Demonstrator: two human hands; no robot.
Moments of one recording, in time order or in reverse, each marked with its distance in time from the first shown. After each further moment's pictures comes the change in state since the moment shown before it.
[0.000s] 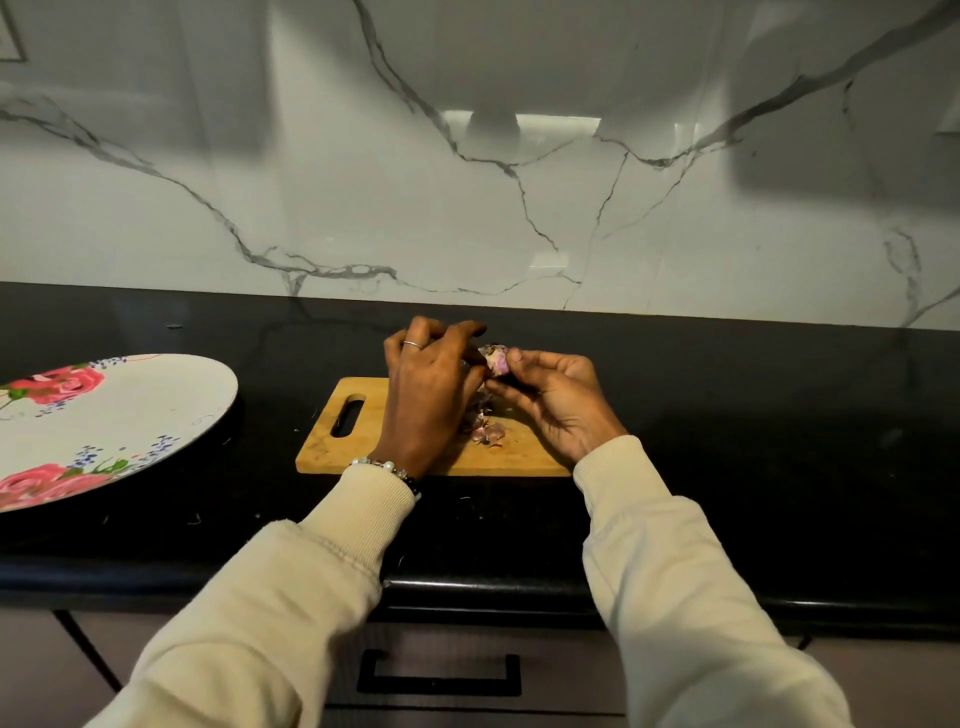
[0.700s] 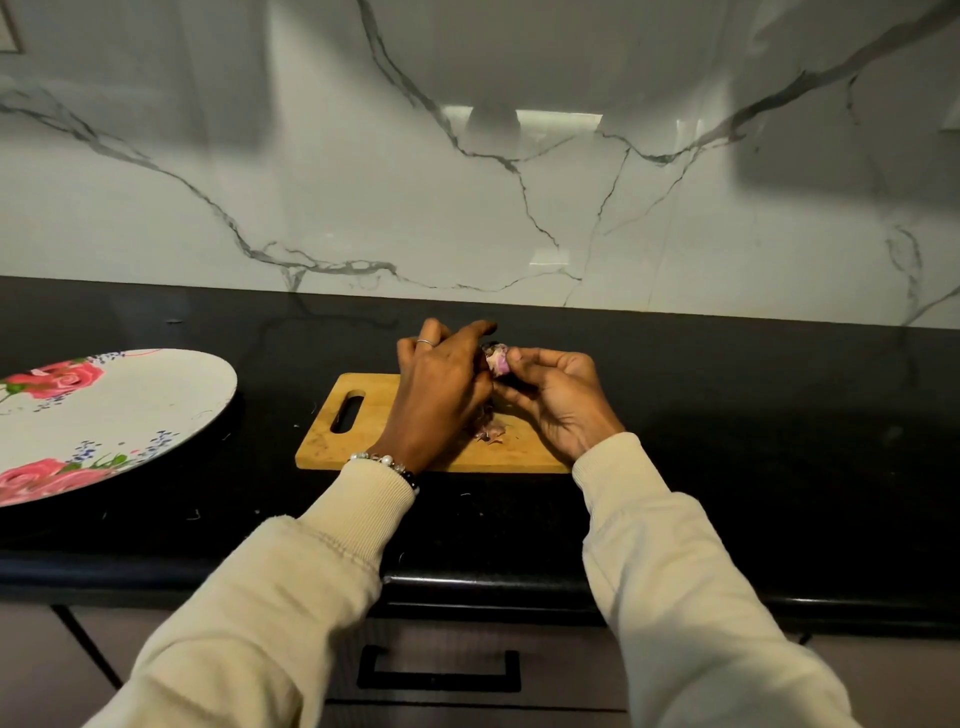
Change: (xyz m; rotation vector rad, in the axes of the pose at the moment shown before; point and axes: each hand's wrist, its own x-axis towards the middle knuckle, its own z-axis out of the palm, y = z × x) left_hand 0.001 0.006 -0.001 -0.029 -0.202 -0.022; right_hand 0.001 0.003 -0.001 -0.079 0.024 -0.017
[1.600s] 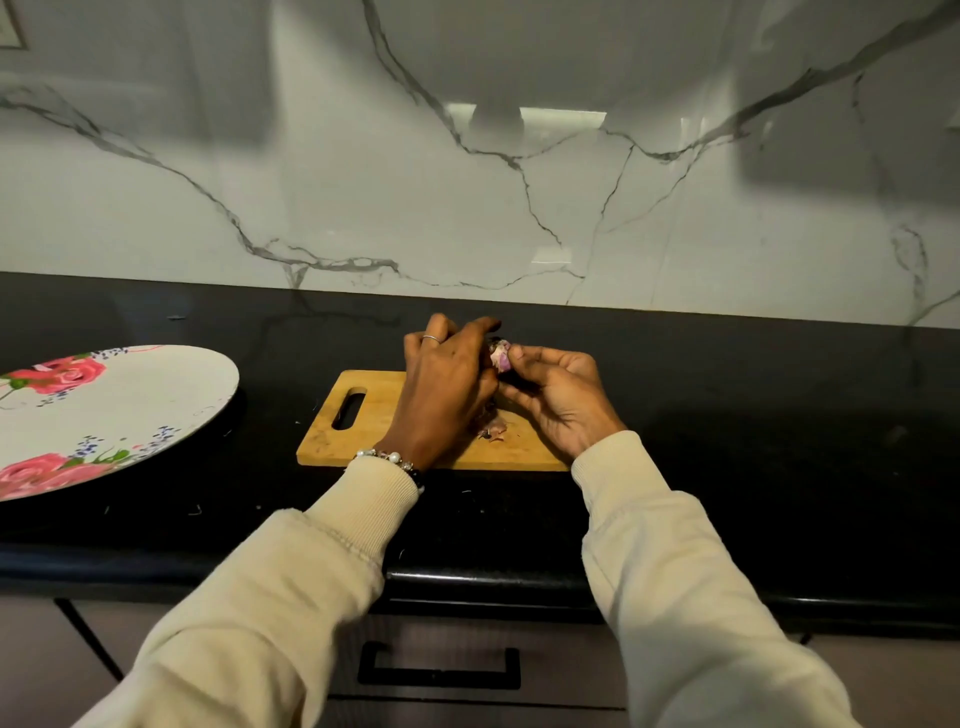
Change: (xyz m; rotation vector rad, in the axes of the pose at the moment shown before) left_hand 0.002 -0.001 0.005 0.034 0.003 -0.008; right_hand 0.006 0.004 -0.002 0.050 -0.010 0.021
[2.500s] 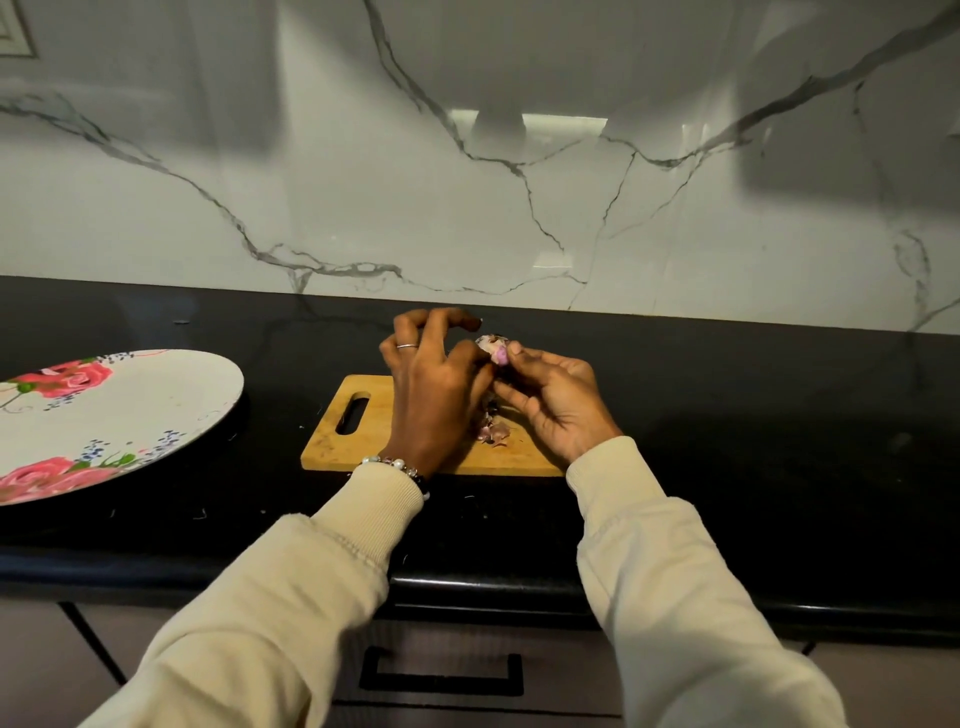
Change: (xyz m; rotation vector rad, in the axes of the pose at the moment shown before) left_hand -0.006 0.003 -0.009 0.021 0.242 0.021; right_hand -0.001 0.000 0.006 0.078 0.003 0.017
